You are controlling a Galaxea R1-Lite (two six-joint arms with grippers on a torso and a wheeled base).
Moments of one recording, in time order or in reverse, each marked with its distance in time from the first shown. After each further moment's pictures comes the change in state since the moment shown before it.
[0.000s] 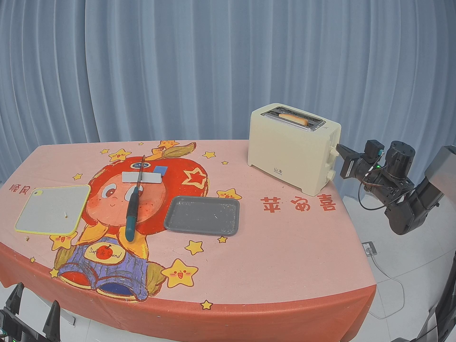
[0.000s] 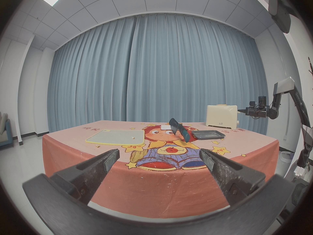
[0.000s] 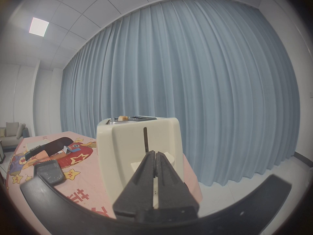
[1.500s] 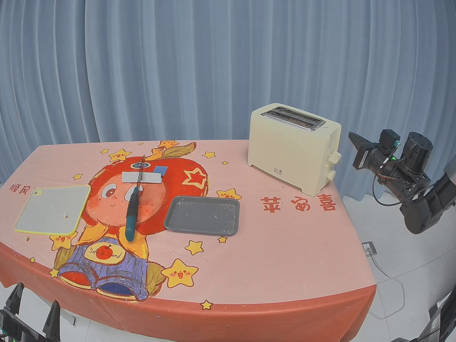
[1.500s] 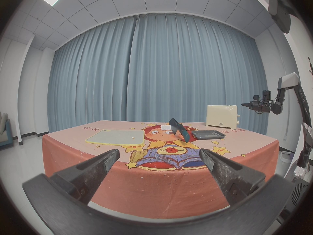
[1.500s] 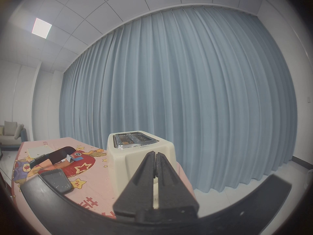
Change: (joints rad) left arm 0.000 0.000 0.000 0.000 0.000 0.000; right arm -0.009 -0.148 0.077 -0.004 -0.014 -0.004
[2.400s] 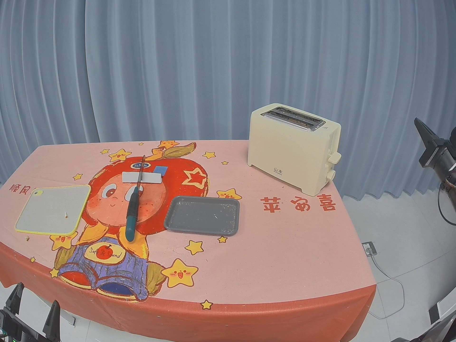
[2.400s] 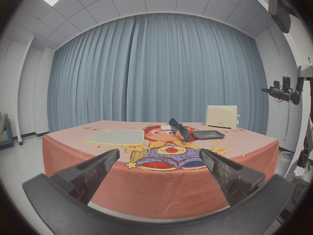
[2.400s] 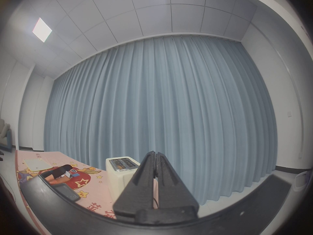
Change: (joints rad) left arm 0.000 0.000 0.000 0.000 0.000 0.000; right arm -0.146 -0.523 0.341 0.005 -0.022 0.009
